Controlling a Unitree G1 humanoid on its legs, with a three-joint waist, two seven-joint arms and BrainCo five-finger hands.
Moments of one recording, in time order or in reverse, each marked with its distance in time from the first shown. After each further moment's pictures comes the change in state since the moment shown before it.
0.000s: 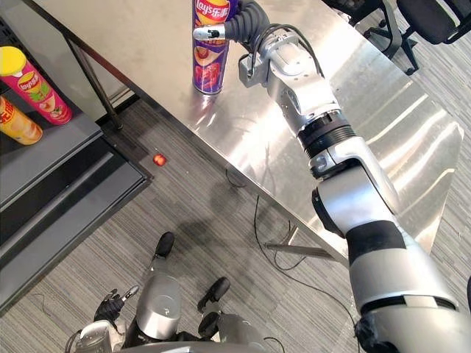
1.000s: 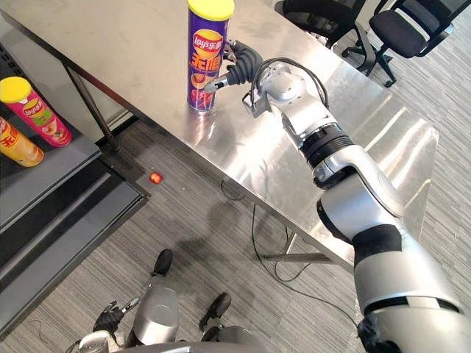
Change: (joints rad) left arm 0.025 0.004 -0.008 0.039 0.036 0.003 -0.001; right arm 0.041 -0.030 0.145 0.054 -0.158 0.002 0.041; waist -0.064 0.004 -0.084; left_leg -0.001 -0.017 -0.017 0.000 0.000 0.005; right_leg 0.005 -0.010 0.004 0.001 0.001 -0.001
